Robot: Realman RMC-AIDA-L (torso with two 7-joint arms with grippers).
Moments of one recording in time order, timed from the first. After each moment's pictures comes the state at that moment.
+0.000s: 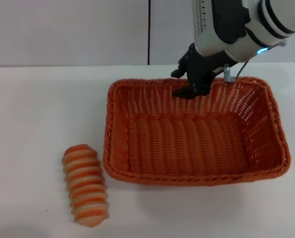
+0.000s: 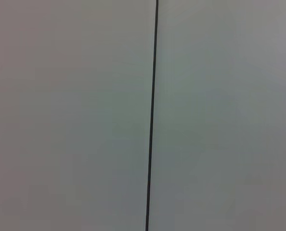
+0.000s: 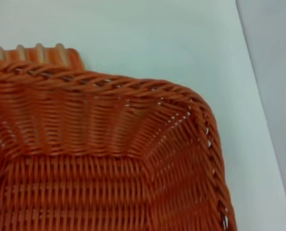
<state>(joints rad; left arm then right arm) -0.07 -2.07 0.40 -0.03 1.00 1.79 -0.32 0.98 2.08 -1.26 -0.85 -2.46 -1.29 1.66</state>
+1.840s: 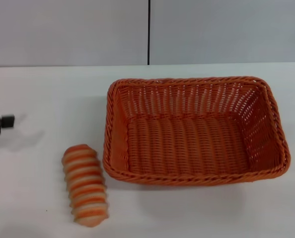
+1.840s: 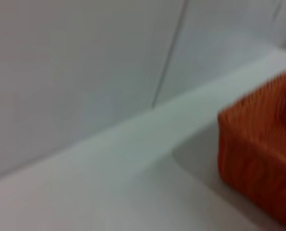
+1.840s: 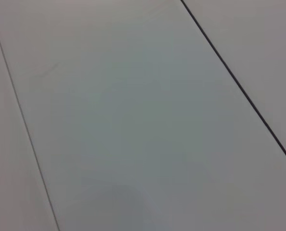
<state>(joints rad) -0.29 -1.93 0.64 1.12 2.11 1.72 -1.75 0.07 2.07 -0.55 -0.74 -1.08 -1.70 1.45</state>
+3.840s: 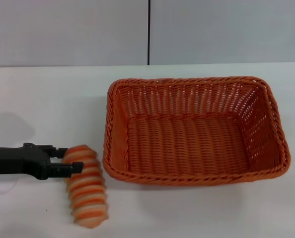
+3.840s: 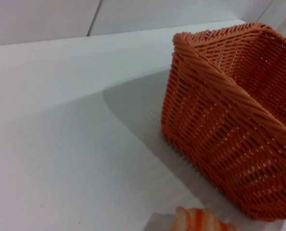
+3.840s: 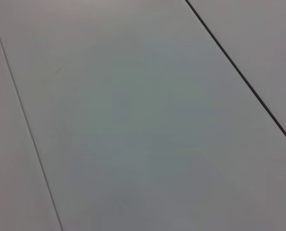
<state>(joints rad) -0.38 -2.05 0.72 0.79 2.25 1.58 -1.69 0.13 2.07 -0.53 -0.70 -1.09 -1.70 1.46</state>
